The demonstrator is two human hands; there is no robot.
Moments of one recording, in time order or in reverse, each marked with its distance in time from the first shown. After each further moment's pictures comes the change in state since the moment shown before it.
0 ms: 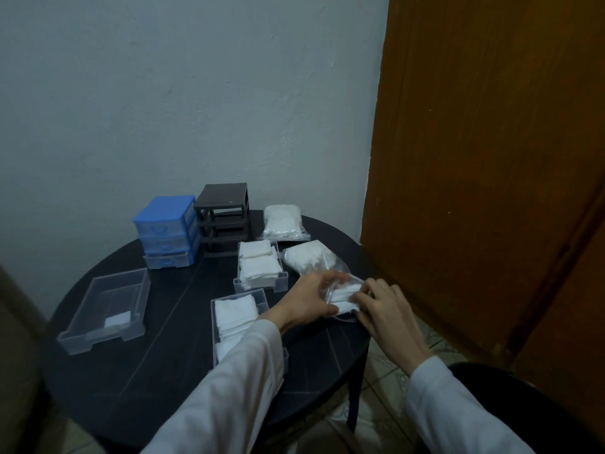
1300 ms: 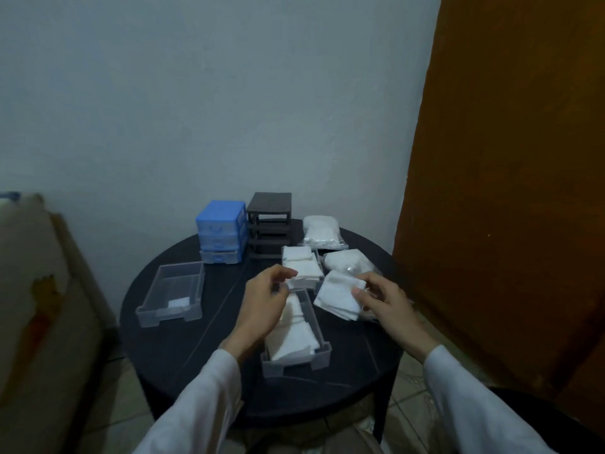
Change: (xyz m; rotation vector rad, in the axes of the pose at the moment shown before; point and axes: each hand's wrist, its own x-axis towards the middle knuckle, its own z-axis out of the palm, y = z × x) left_hand -0.100 -0.022 -0.060 -0.050 0.664 -0.086; right_hand 0.035 -0.053 -0.024 1.023 -0.198 0.355
